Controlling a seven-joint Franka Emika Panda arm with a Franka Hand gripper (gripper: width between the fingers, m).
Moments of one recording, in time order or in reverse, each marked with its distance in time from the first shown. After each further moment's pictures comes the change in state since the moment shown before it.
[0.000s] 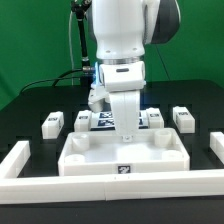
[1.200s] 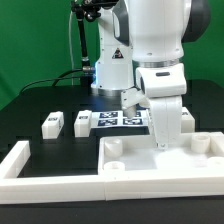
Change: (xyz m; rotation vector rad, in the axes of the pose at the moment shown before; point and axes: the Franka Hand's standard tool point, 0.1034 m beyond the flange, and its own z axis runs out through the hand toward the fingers) arm 0.055 0.029 0.002 0.032 0.012 -0.001
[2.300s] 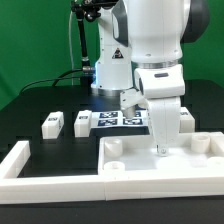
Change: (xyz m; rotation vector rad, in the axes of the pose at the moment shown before) arm -0.001 0.000 0.000 0.000 0.000 0.017
